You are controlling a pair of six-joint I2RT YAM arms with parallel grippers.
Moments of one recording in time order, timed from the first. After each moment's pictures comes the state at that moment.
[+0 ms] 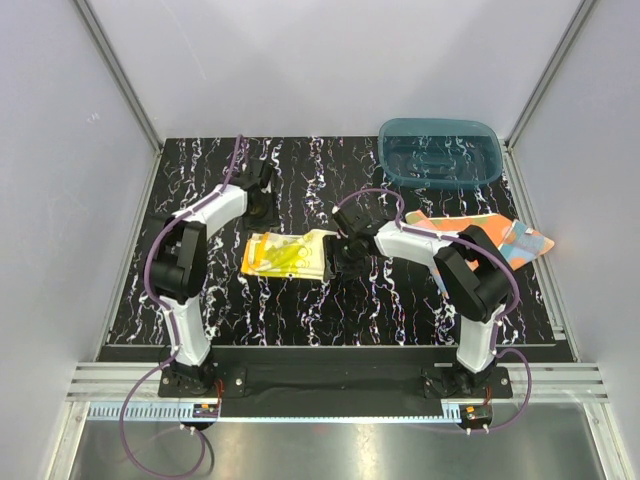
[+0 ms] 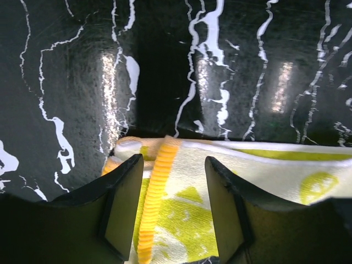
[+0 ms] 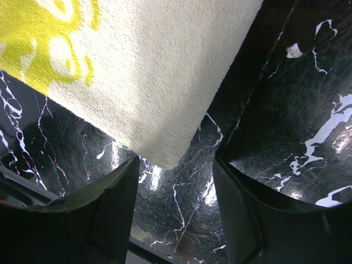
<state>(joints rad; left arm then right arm) -0.30 1.92 1.40 -0.62 -0.07 -0.39 0.71 1.89 1.20 -0.44 -0.19 0.57</state>
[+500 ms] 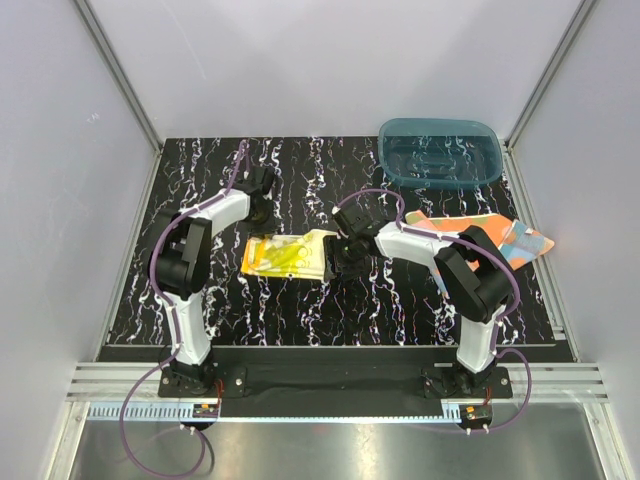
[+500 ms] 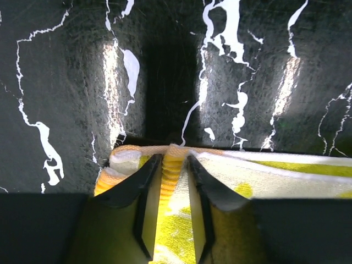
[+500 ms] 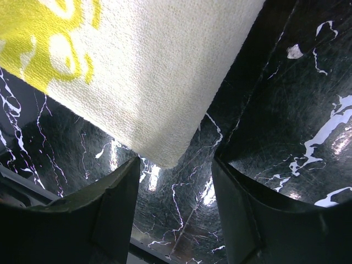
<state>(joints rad) -0.30 1.97 1.36 -0.58 -0.07 -0.40 0.71 1.89 1.19 -0.43 -0.20 0.56</state>
